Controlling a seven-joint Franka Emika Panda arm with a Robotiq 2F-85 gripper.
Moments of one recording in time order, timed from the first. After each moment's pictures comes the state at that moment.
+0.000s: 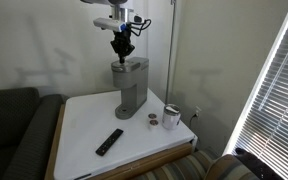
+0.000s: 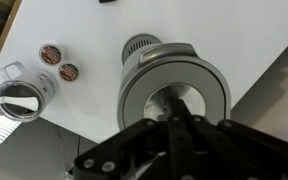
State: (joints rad) arm 0.05 1.09 0.10 -0.51 0.00 1.65 0.09
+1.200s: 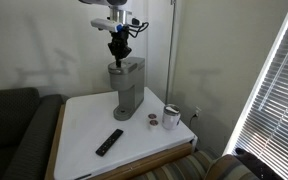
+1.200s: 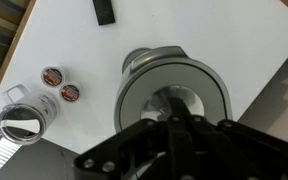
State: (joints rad) arm 0.05 1.10 0.10 -0.50 0.00 1.57 0.13
